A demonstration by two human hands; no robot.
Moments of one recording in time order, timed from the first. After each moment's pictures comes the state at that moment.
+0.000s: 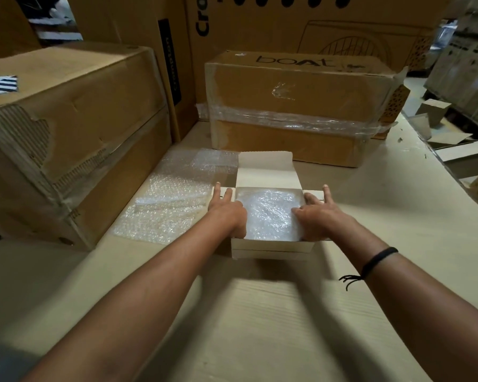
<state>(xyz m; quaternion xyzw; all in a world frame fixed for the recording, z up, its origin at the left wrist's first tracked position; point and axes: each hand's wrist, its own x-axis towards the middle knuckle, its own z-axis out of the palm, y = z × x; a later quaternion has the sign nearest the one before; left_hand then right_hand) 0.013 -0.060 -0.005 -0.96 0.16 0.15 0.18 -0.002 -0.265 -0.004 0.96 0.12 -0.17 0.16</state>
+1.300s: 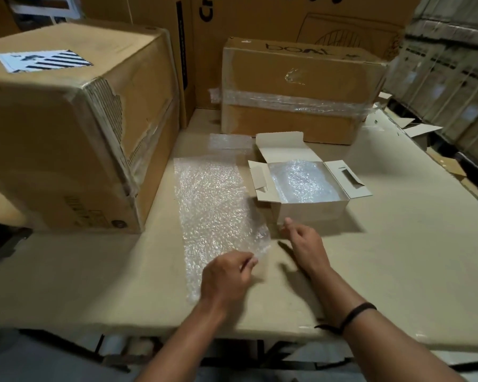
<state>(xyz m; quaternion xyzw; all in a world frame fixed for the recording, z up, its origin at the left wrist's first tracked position) -0.169 0.105 -0.087 -0.91 0.15 -0.11 -0.37 -0.137 -0.099 -0.089 0.87 -0.14 0.08 -0.47</state>
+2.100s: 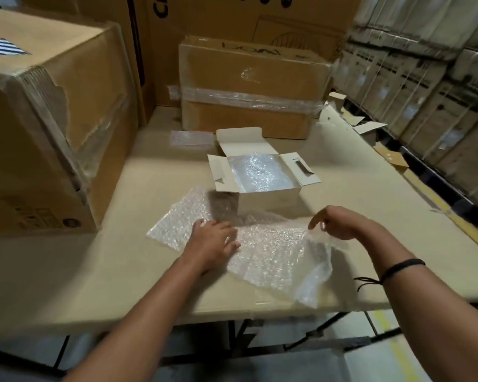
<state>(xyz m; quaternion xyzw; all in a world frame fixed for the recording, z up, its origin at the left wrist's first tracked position) -0.119 0.062 -0.087 -0.94 0.33 0.02 -0.11 -0.171 -0.258 -0.015 0.98 -0.08 -0.18 -0.08</state>
